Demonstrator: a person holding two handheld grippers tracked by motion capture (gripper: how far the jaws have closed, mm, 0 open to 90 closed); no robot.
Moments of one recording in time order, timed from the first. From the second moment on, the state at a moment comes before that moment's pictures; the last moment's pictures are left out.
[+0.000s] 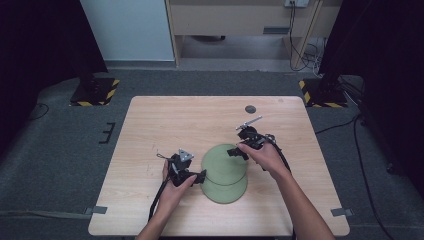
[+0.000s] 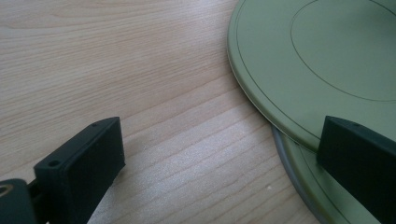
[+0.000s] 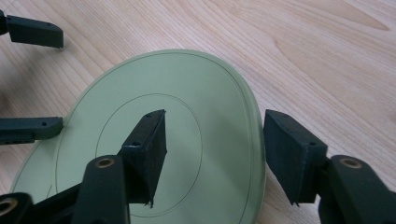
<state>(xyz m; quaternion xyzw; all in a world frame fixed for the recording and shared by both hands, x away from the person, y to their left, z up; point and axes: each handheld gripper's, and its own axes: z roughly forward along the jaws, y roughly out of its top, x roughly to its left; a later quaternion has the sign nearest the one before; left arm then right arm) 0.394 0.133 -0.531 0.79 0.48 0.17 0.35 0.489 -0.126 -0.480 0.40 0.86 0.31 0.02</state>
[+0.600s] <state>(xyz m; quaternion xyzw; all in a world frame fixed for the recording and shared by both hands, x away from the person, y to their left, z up) 0.394 0.133 -0.531 0.79 0.48 0.17 0.35 0.481 -0.123 -0.474 0.38 0.87 0.31 0.01</state>
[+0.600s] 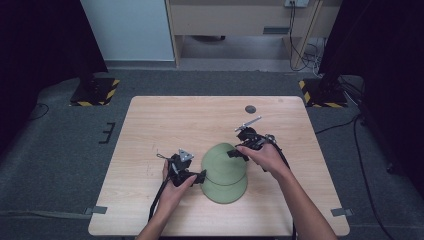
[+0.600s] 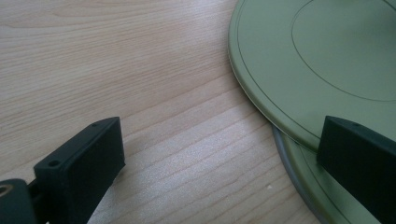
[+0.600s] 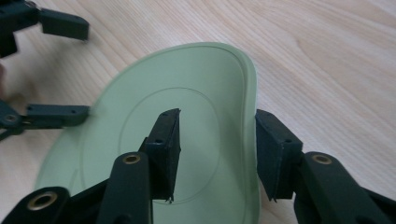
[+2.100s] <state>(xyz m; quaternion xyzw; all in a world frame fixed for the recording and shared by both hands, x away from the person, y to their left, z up) 0.392 0.141 -0.529 0.78 0.48 0.17 0.35 0.467 -0.125 -0.430 0.35 0.86 0.36 0.06</state>
